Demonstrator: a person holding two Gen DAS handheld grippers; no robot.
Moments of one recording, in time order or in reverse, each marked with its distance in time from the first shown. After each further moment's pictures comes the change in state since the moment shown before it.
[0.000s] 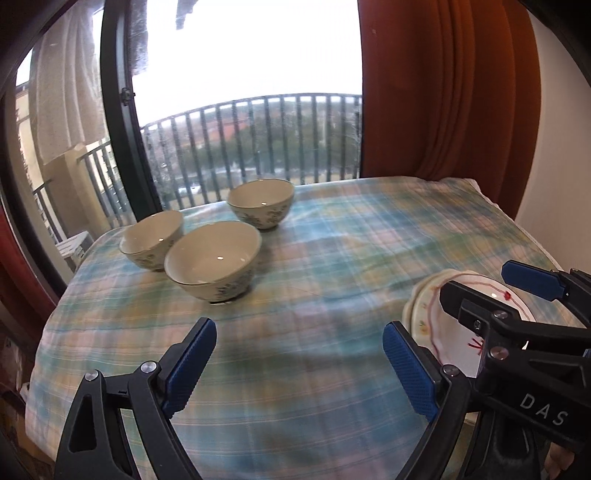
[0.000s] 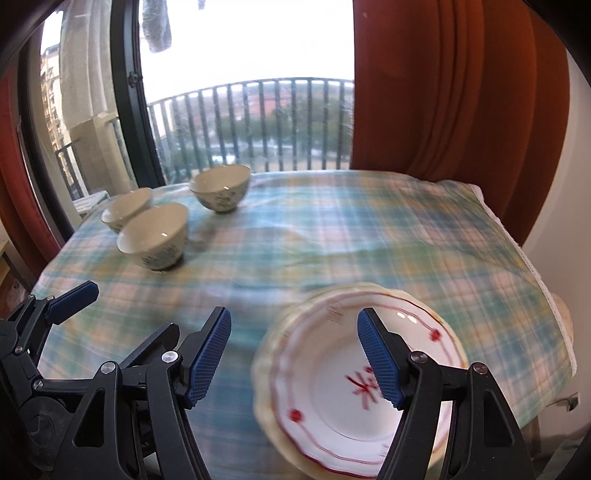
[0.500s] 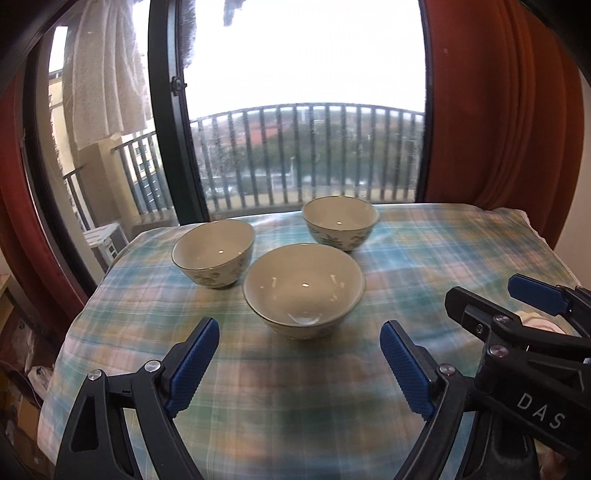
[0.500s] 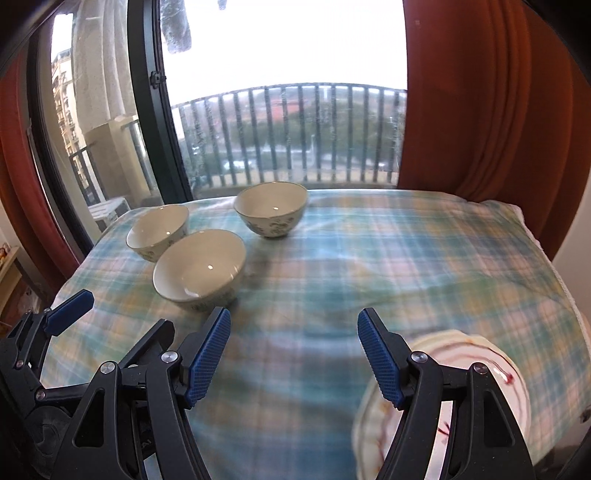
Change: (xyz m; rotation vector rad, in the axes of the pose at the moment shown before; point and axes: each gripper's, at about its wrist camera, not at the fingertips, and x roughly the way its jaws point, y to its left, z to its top) left arm 0.033 0.082 0.024 -0.093 -0.033 0.113; right arm 0.054 0.072 0.049 -0.006 -0.017 0.061
